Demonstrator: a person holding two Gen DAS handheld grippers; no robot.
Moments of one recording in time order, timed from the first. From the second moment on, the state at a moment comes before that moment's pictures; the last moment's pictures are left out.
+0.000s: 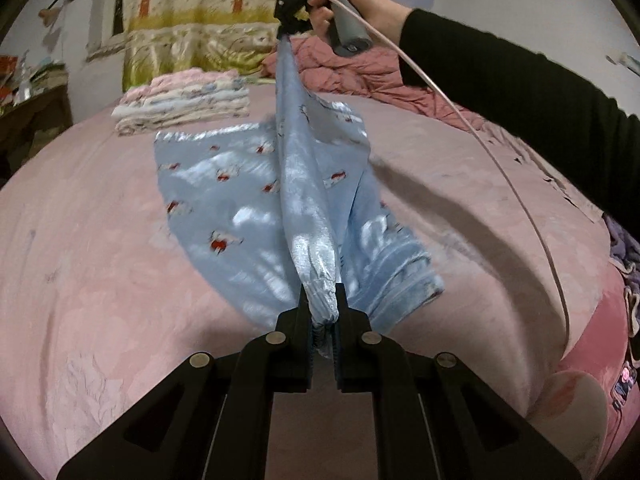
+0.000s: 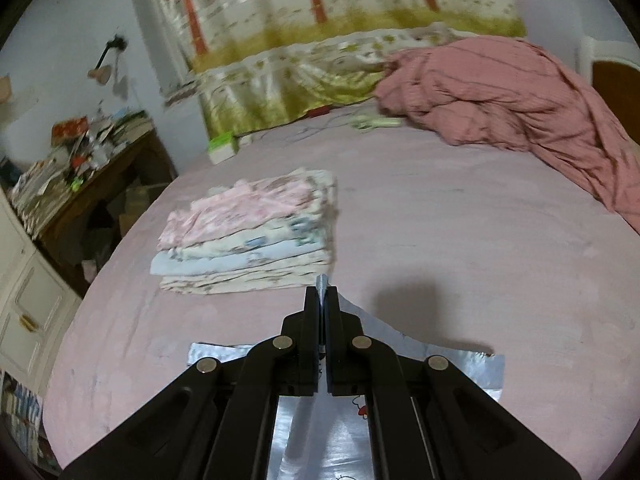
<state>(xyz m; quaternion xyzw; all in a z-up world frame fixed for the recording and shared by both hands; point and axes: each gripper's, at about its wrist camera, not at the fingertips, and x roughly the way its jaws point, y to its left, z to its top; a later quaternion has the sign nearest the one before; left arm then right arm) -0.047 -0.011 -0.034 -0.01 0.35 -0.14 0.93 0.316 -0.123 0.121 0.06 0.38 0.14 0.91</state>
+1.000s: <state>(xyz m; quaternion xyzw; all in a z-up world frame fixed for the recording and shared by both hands) -0.051 0.019 -0.049 -0.09 0.39 -0.15 0.90 0.344 0.071 -0.002 -0.01 0.47 0.20 0.86</state>
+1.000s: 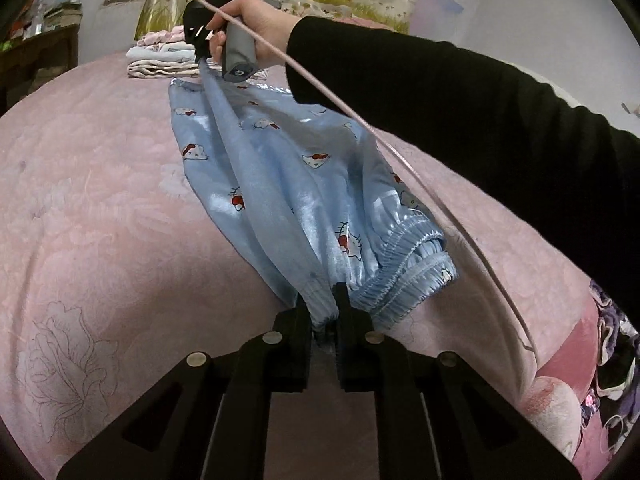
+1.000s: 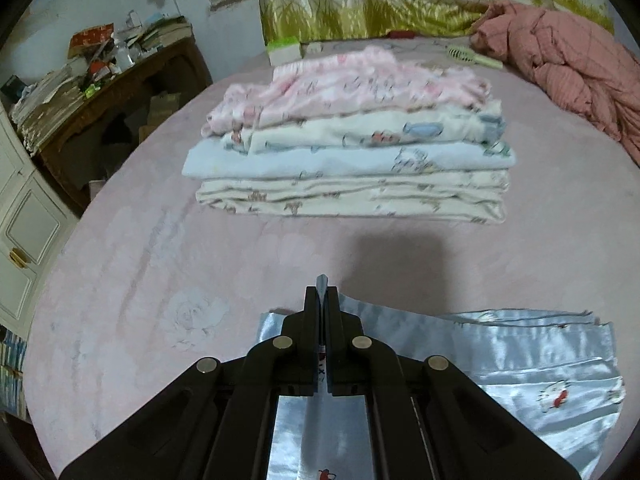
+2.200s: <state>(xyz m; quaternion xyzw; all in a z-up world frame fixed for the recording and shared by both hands) -0.070 0.033 -0.019 -0.07 0.32 -0.12 0.94 0.234 0.008 0.107 0.03 0.33 0.25 0.91</state>
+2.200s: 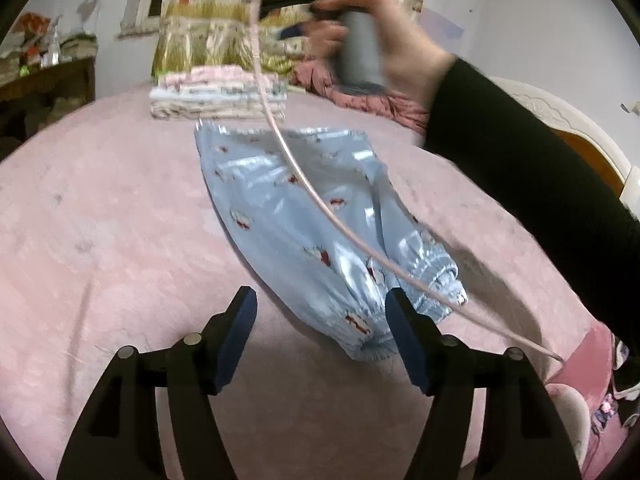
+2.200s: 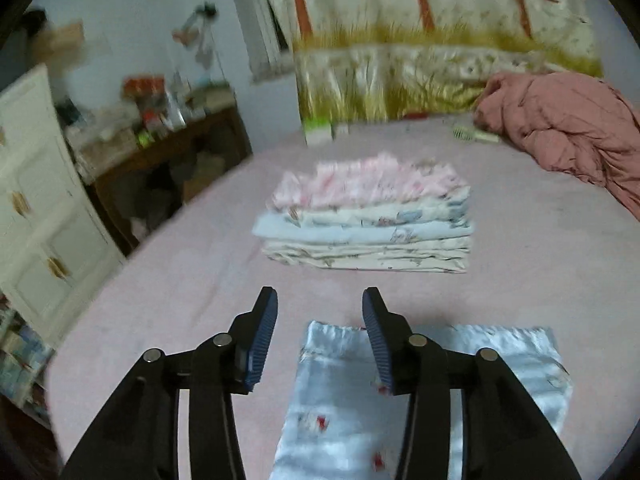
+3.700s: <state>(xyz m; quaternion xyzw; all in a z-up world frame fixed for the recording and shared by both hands) -0.043 0.061 -0.057 -0.22 0.38 -0.13 0.89 -0.036 -0.213 -0.058 0.25 0.43 0.18 0.85</state>
